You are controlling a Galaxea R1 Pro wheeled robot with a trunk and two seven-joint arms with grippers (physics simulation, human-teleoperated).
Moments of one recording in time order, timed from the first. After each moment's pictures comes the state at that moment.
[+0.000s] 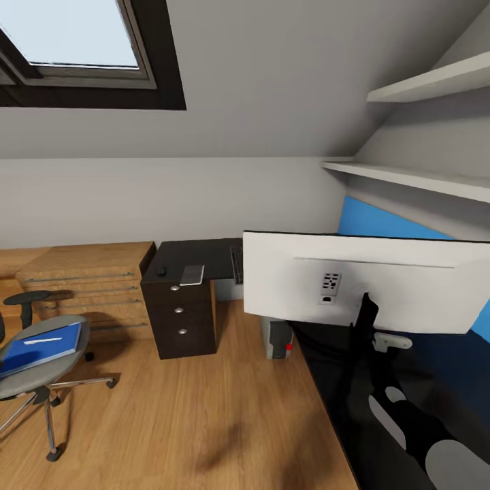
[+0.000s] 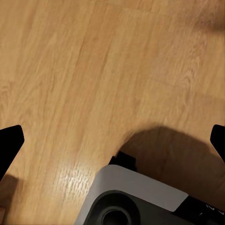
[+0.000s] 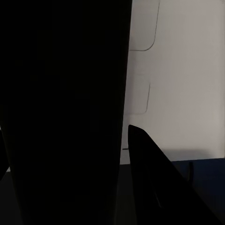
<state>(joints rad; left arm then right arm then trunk) -0.16 0.02 -0.37 -0.15 0.71 -0.28 0.23 -0.61 -0.28 0.40 -0.59 -0.42 -0.54 -0.30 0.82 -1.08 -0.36</state>
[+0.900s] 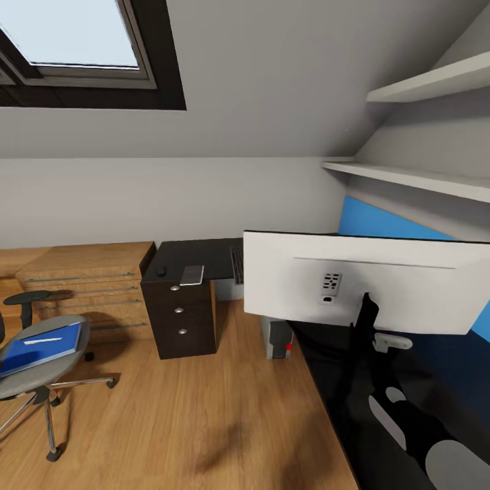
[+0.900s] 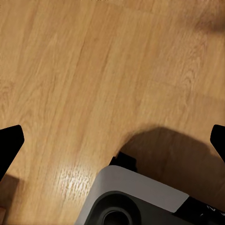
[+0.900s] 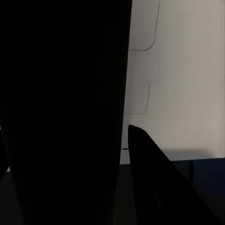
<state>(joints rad) -0.16 0.02 -0.37 -0.15 0.71 -0.29 0.23 -0.61 -0.28 0.40 -0.59 -0.43 -0.55 -0.30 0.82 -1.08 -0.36</state>
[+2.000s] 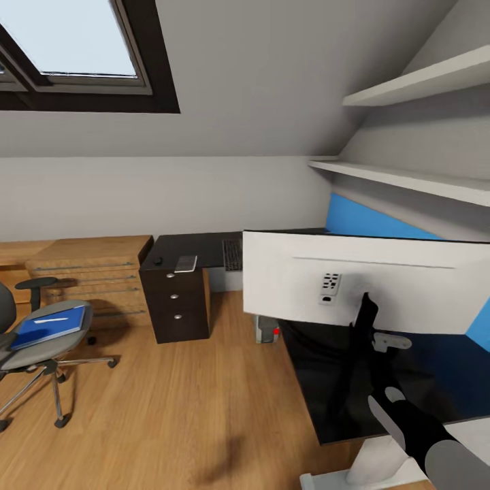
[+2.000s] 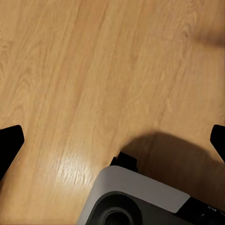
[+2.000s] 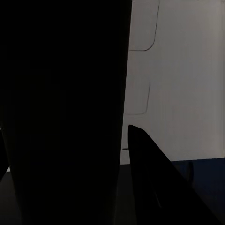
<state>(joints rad) -0.16 0.02 -0.37 -0.15 0.71 -0.29 0.23 -0.61 -0.28 0.40 -0.60 -0.43 -0.54 -0.30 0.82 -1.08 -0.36</state>
